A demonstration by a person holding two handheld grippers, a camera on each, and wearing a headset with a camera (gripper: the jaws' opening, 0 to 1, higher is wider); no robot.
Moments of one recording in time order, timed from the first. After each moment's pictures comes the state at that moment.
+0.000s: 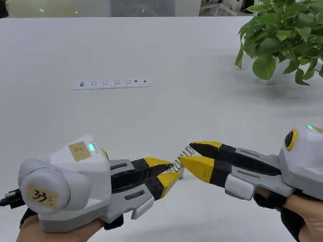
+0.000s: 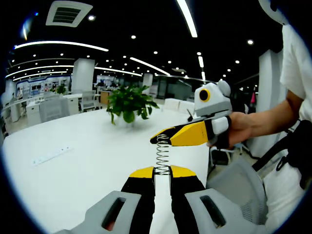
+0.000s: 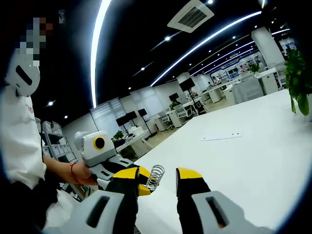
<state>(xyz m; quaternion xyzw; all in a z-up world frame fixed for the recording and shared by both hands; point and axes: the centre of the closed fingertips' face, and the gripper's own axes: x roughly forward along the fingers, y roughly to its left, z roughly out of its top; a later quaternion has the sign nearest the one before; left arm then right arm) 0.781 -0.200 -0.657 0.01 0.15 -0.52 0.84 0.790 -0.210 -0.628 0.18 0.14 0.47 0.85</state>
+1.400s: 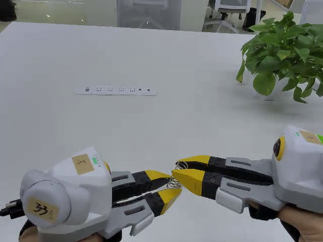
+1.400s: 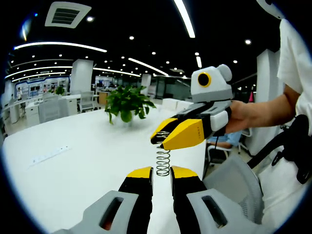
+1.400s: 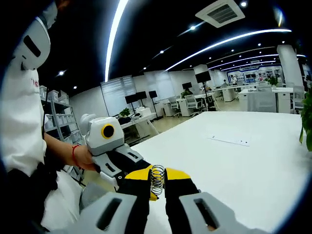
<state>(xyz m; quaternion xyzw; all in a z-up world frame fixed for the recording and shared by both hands) 0.763 -0.196 -0.657 0.01 0.15 -0.52 0.84 0.767 -0.184 -0.622 0.05 0.16 0.52 0.84</state>
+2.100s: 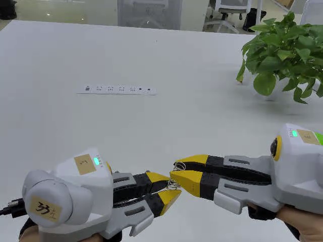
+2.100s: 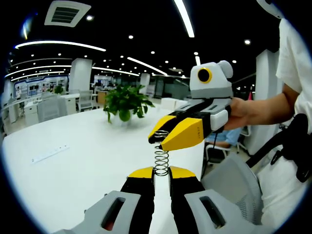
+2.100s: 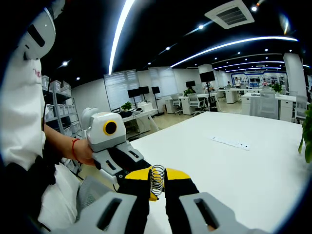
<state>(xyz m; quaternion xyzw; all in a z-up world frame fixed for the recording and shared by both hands) 0.760 -0.196 -0.659 0.01 0.16 -0.53 0.83 0.764 -0.180 -0.622 0.01 0.15 0.53 0.83</state>
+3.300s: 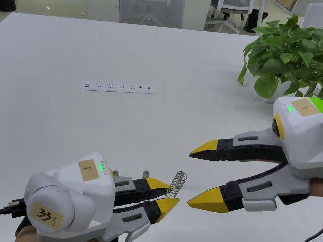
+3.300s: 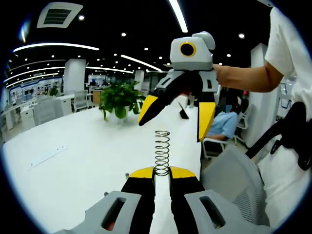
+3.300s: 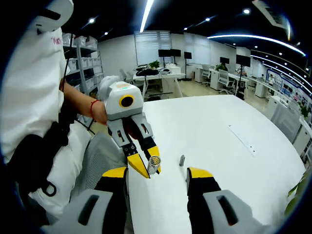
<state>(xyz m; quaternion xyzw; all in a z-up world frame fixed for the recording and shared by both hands) 0.757 -0.196 -0.671 0.04 0.16 -0.55 0.82 0.755 -0.197 -0.631 -0.21 0.24 0.64 0.70</state>
